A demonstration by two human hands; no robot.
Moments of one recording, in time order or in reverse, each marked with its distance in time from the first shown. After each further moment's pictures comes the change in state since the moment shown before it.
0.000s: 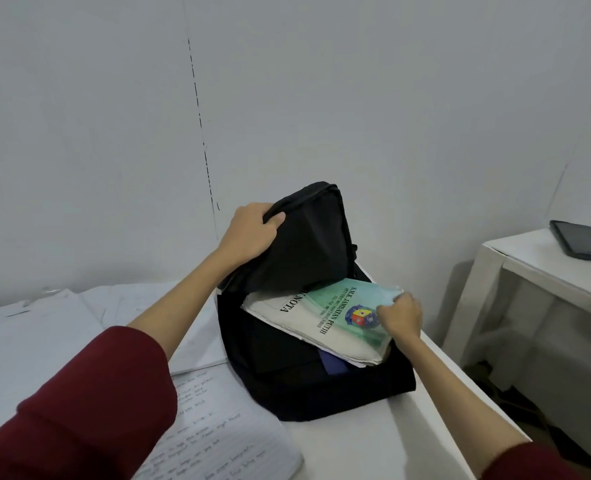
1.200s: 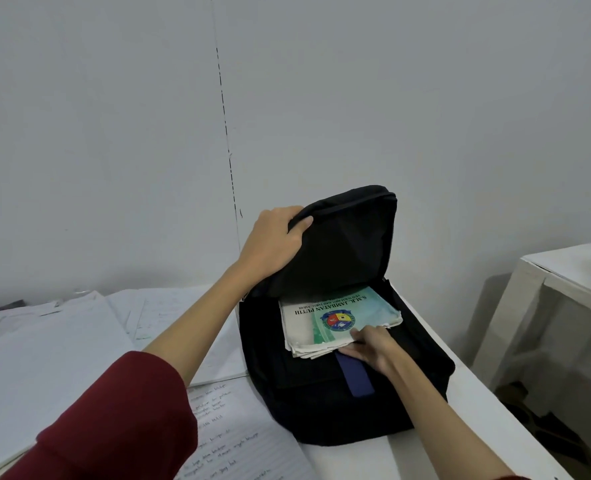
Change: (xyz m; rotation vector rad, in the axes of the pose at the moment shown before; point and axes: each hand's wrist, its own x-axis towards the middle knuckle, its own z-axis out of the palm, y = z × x) left_hand 0.001 0.005 -0.004 0.002 0.075 0.154; right_hand -0.013 -0.023 0.061 0.781 -0.603 0.371
